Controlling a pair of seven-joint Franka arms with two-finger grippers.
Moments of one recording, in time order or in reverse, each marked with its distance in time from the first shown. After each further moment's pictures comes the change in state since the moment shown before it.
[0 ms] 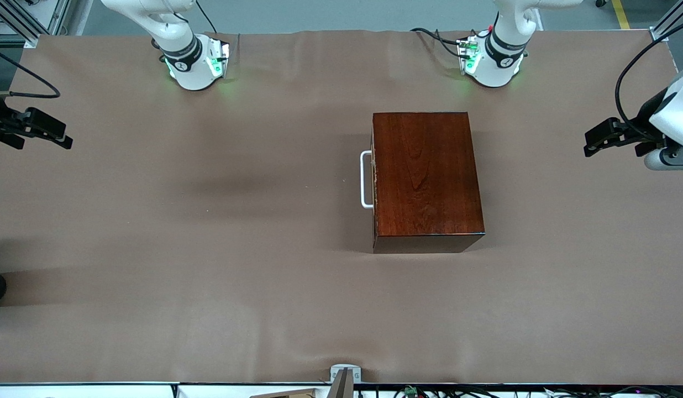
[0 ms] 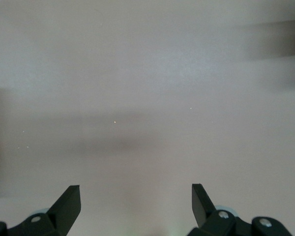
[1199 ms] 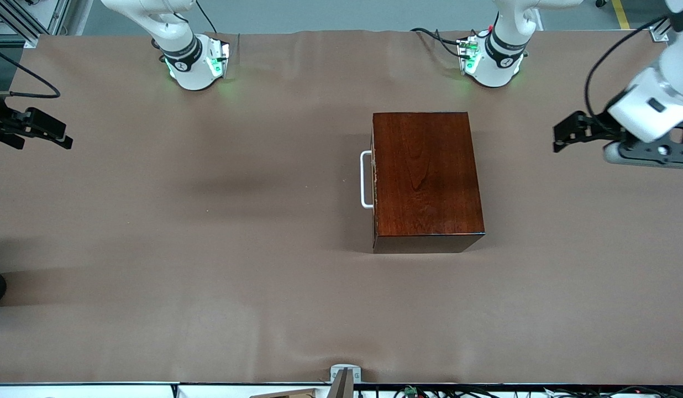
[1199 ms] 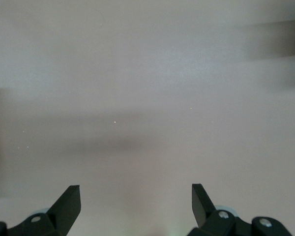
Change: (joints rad) left arm -0.014 0.000 -0.117 0.004 -0.042 0.018 -0.005; right arm 0.000 0.000 0.000 0.000 0.000 0.000 0.000
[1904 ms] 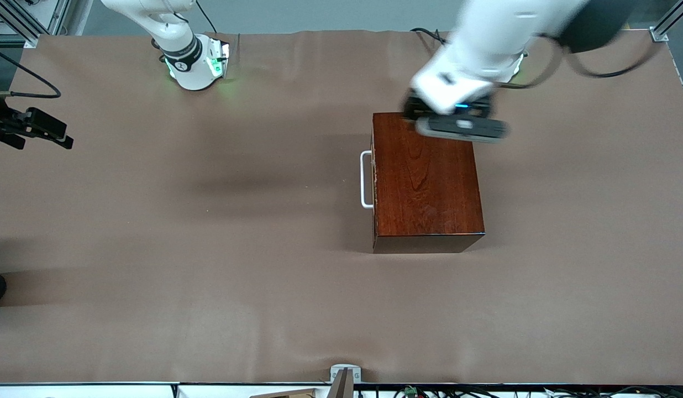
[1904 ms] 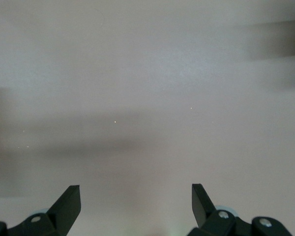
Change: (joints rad) left arm -0.271 0.201 -0.253 0.170 -0.001 0.041 -0.588; right arm 0.001 0.000 0.001 -0.001 0.000 0.000 0.000
